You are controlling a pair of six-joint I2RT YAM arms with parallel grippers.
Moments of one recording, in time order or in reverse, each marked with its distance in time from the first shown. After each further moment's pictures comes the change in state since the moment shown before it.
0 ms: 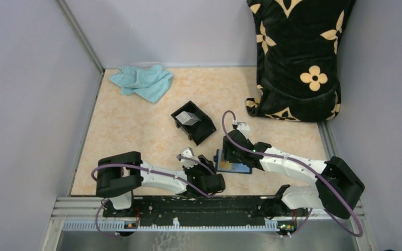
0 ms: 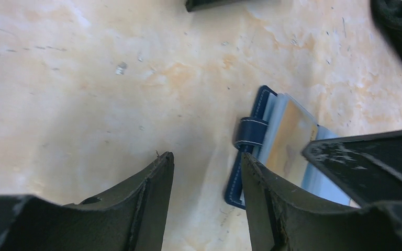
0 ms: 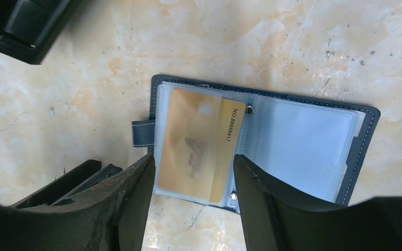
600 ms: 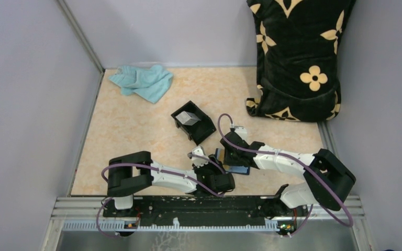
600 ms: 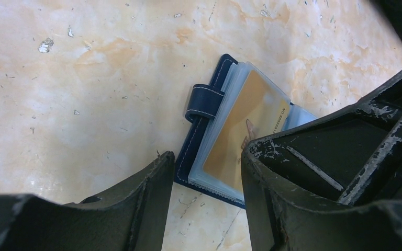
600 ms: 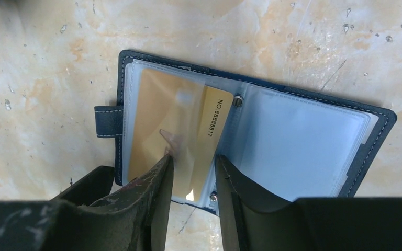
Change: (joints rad) left arm -0.006 0.093 0.122 -0.002 0.027 0.073; right arm 0.001 0.085 0.000 -0.002 -0.032 0.019
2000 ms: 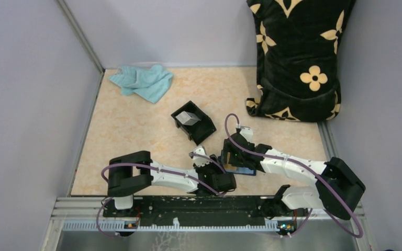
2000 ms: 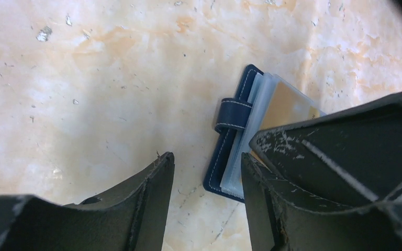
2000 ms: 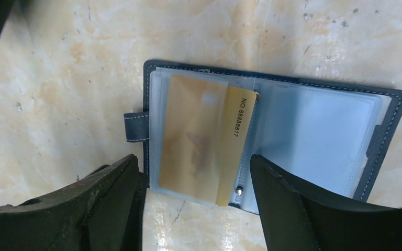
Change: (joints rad) left arm -0.007 0.003 0.044 -0.070 0.045 -0.014; right arm -0.003 -0.126 -0.036 -0.051 0.050 0.053
